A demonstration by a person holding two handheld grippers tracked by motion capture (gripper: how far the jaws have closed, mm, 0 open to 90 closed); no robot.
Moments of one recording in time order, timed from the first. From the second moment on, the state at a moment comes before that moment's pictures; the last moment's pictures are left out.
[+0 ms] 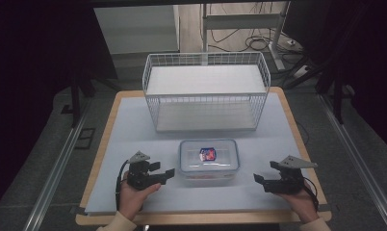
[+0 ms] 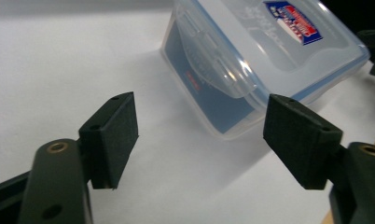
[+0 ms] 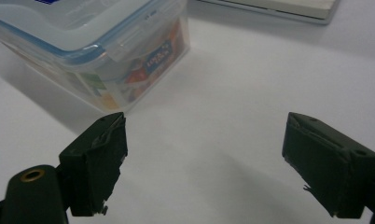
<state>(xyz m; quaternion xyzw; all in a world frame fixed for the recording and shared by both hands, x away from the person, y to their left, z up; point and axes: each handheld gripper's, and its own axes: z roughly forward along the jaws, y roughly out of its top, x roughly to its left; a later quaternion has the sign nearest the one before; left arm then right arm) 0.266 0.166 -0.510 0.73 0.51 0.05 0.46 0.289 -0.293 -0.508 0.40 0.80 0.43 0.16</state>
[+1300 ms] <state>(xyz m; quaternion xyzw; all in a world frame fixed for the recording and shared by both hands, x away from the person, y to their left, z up) 0.320 0.134 -0.512 0.70 0.53 -0.07 0.47 0.336 -0.251 -0.453 0.41 0.76 0.50 0.07</state>
